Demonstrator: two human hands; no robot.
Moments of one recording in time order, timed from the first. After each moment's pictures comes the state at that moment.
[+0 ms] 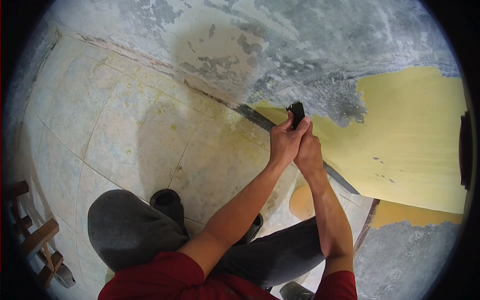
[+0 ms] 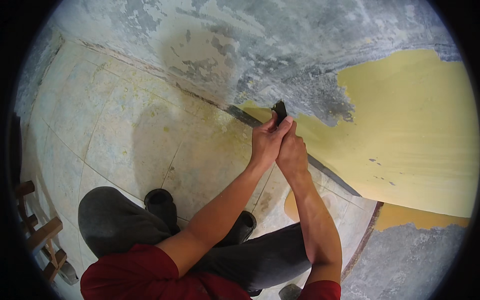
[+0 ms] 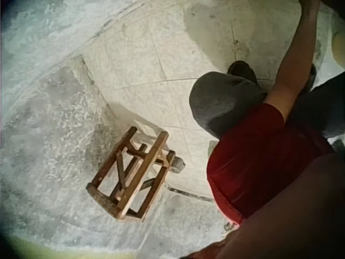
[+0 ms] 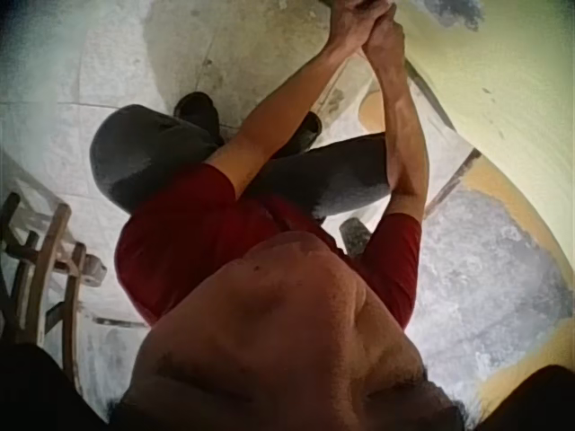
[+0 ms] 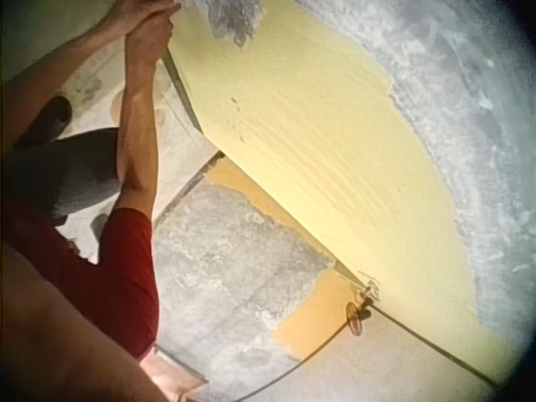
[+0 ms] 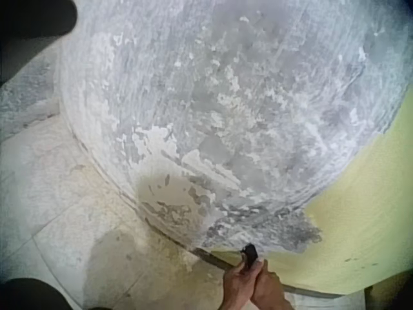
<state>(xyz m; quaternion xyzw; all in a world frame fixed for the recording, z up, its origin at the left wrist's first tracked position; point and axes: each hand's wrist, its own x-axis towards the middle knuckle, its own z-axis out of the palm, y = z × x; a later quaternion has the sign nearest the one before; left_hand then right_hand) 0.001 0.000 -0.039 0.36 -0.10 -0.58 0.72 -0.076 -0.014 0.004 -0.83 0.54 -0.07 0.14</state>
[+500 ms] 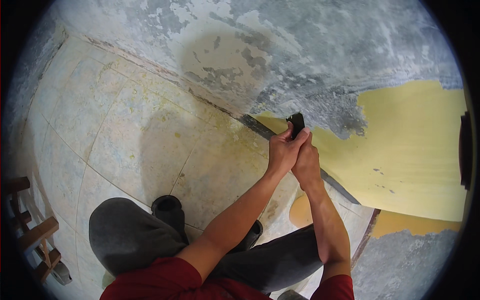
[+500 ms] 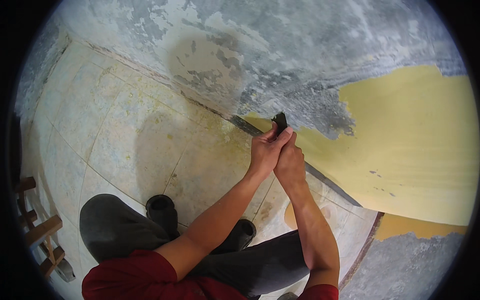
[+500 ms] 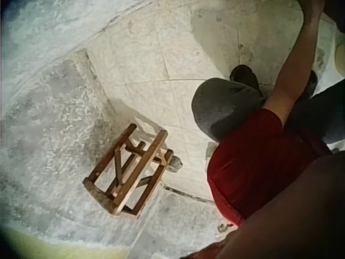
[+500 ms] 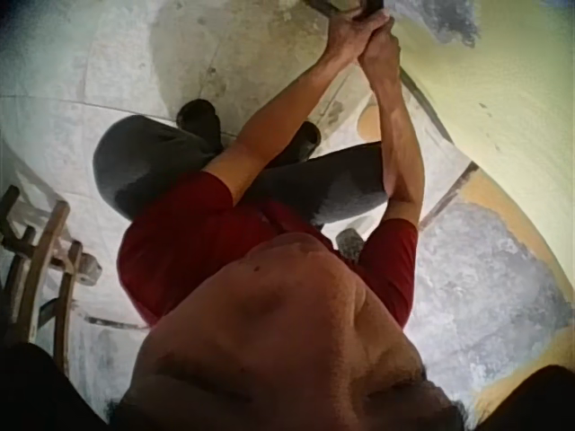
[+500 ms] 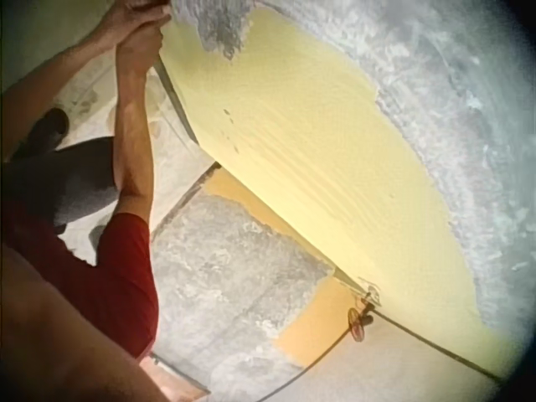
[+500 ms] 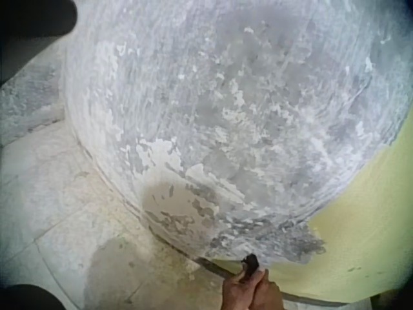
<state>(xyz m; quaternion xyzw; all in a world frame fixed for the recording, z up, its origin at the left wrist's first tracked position) 0.001 0.003 -0.040 0.39 -0.11 -0.58 0.70 -0.071 -0.006 0.004 -0.82 0.53 -0.12 0.18</state>
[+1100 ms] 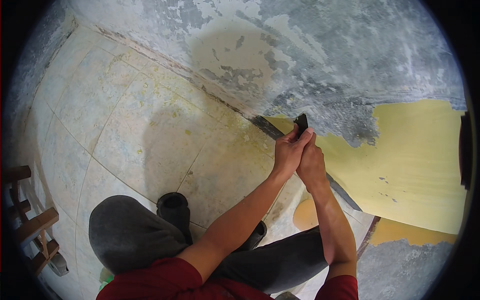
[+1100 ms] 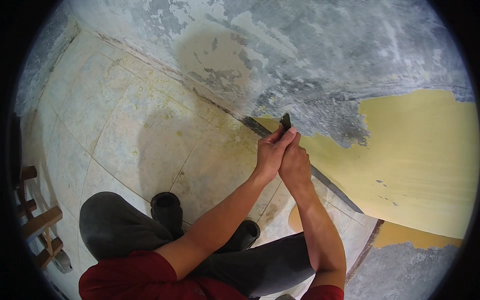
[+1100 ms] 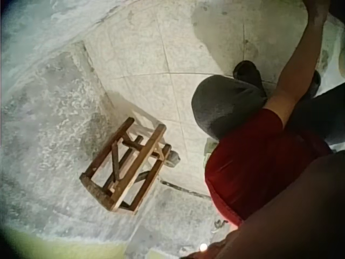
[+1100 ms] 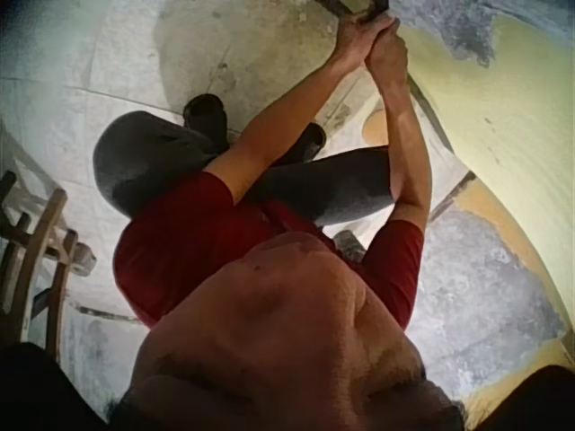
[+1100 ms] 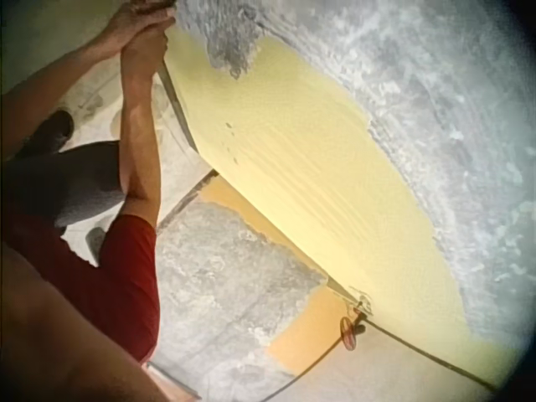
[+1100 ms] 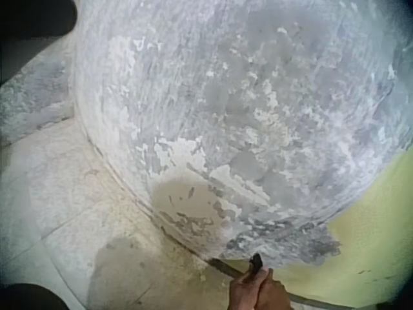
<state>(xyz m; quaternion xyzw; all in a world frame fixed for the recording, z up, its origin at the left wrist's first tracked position) 0.025 0.008 -0.043 0.34 -0.03 -0.61 0.71 -0.045 -0.009 0.004 -0.83 0.54 -0.02 0.14</state>
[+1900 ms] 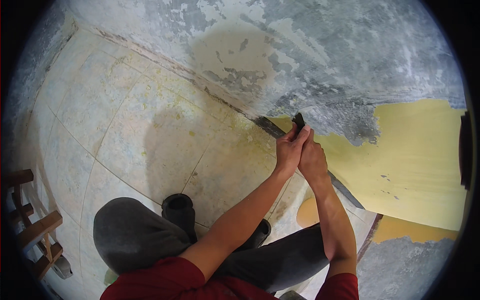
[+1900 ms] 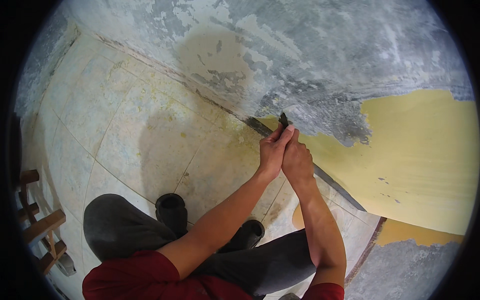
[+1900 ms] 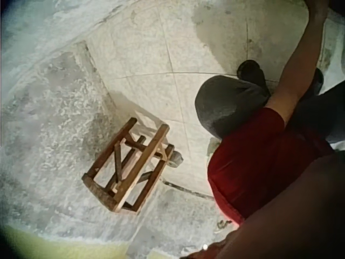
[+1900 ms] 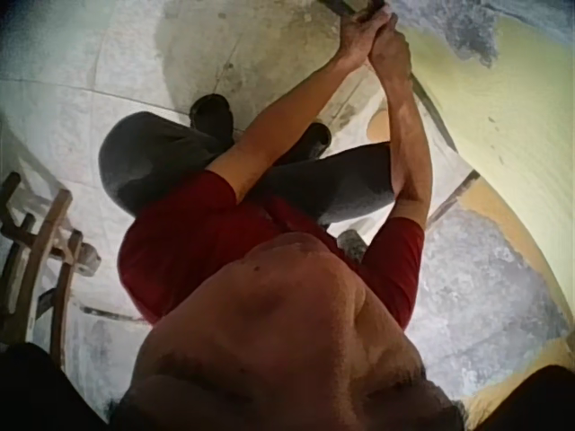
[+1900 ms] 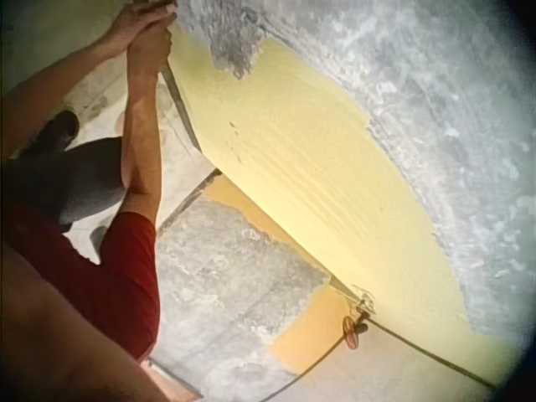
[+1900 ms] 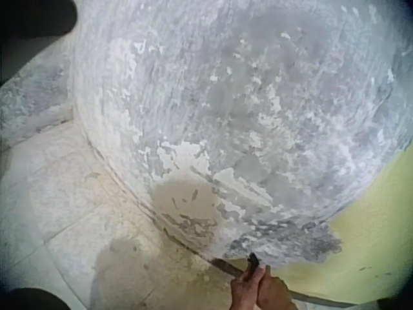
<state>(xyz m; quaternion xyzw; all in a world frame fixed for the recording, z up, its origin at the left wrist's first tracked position) 0.022 0.004 -0.058 0.32 0.01 -0.60 0.73 -0.036 -0.014 -0.001 -0.82 0.56 0.06 0.09</state>
